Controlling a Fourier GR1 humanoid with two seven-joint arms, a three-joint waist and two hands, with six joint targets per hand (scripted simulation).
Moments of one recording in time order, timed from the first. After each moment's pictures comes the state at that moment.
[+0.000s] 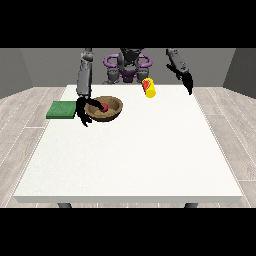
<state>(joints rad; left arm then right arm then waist) -0.40 0.14 0.08 -1.20 -0.24 -0.08 -0.52 -0.59 -0.33 -0.34 -0.44 -0.29 0.05 -0.58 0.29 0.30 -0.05</state>
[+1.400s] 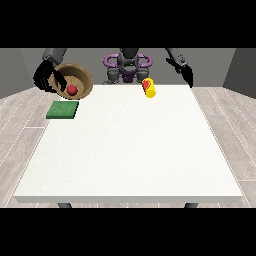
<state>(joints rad) -0.37 0.11 0.12 -0.95 -0.23 -0.07 -0.54 -0.62 -0.80 0.12 -0.55 0.25 -0.01 0.09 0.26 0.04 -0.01</state>
